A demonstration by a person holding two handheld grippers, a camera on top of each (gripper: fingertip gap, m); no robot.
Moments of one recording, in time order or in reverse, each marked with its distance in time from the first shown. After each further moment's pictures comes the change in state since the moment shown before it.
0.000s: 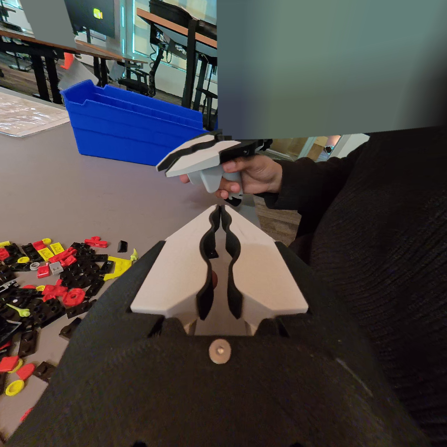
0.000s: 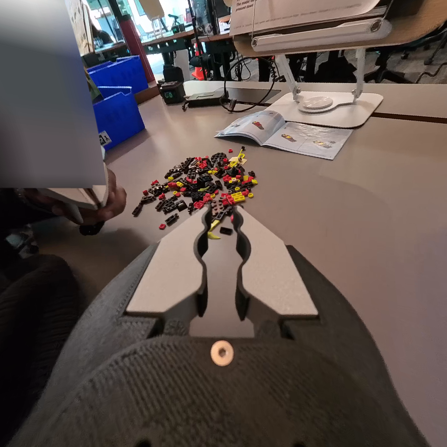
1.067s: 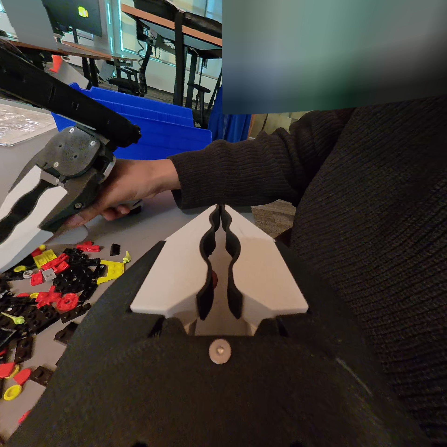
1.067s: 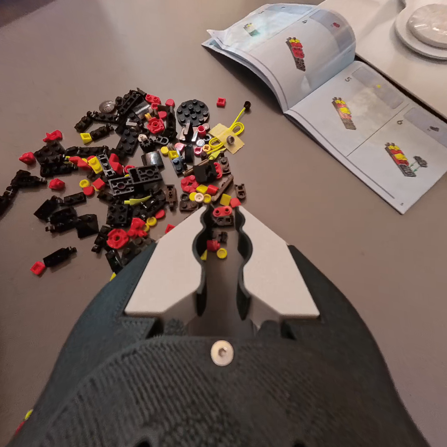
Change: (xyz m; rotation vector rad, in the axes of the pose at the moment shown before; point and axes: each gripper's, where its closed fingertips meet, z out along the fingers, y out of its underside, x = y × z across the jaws) left arm 0.014 0.002 -0.002 -0.025 0.027 0.053; right arm 0.036 0.041 0.162 -0.453 -0.090 -0.243
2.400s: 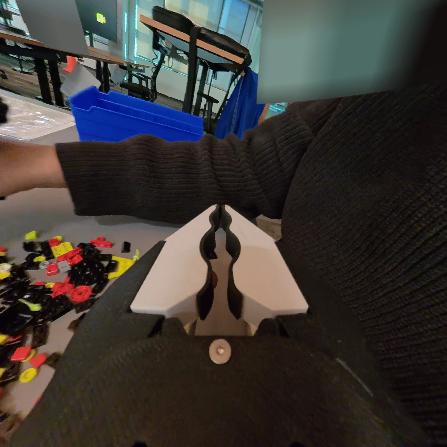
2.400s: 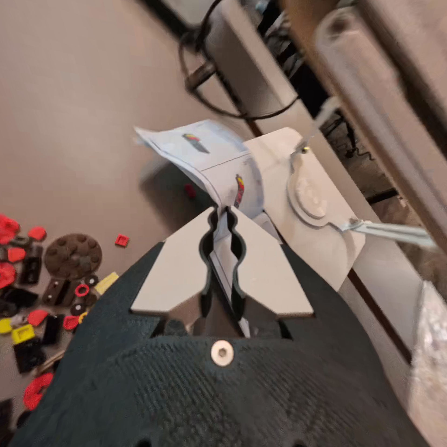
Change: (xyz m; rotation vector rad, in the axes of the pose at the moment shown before) left arm -0.013 -0.009 -0.008 0.040 -0.031 -0.062; right arm 0.068 -0.118 0.077 0.073 0.317 -0.370
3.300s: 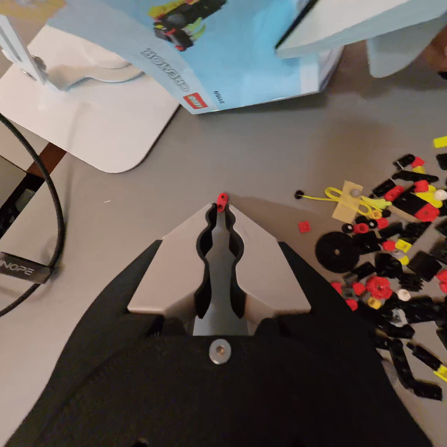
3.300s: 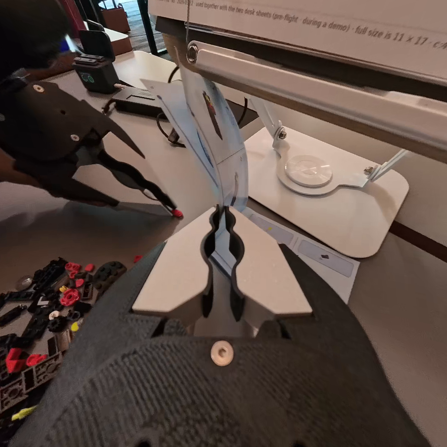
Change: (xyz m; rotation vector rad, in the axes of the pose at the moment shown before) left arm -0.341 0.026 -0.107 -0.683 -0.639 0.081; right arm 0.036 0.003 -0.028 0.184 -0.102 0.508
